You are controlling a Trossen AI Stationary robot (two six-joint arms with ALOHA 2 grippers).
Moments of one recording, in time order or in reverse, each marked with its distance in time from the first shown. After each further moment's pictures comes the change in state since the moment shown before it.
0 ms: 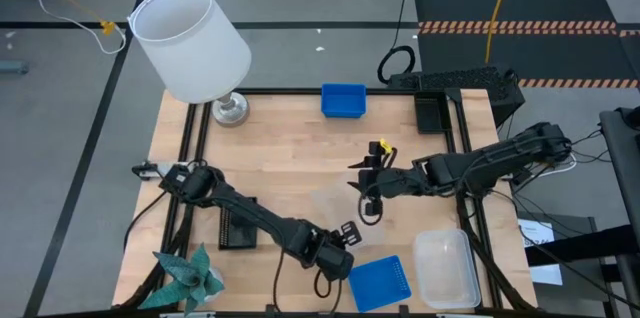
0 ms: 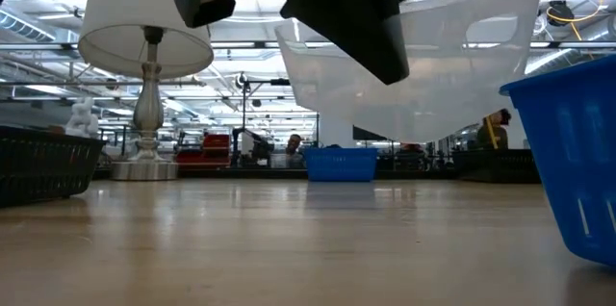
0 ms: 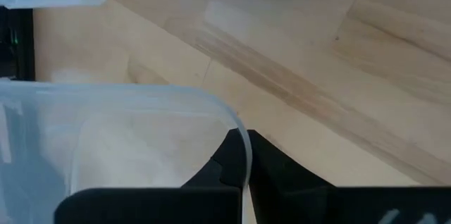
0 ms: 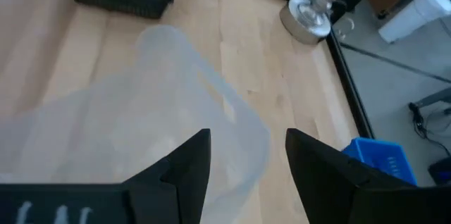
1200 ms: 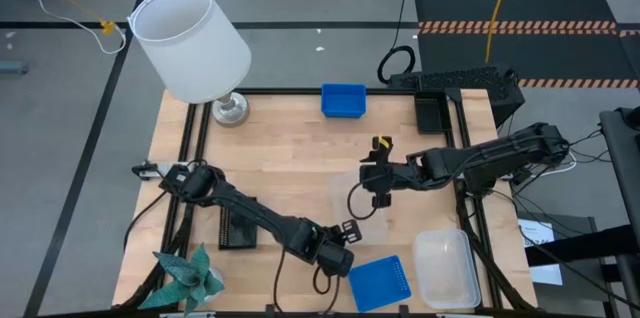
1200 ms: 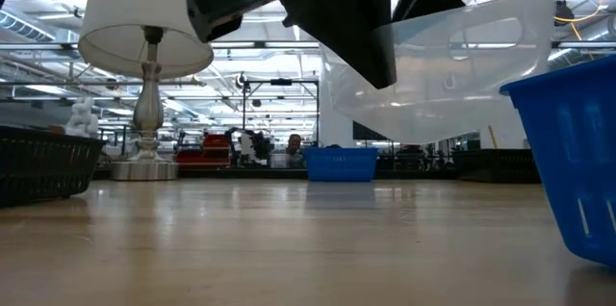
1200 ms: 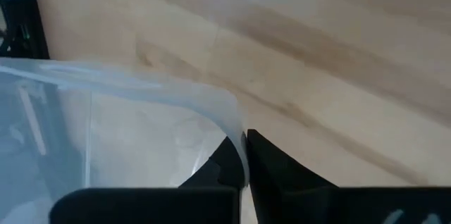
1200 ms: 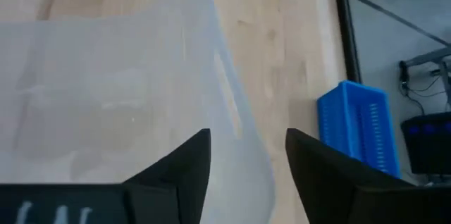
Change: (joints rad) left arm 0.014 0.000 -0.001 -0.031 -0.090 0.117; right arm -0.052 0.022 0.071 -0.303 0.000 -0.017
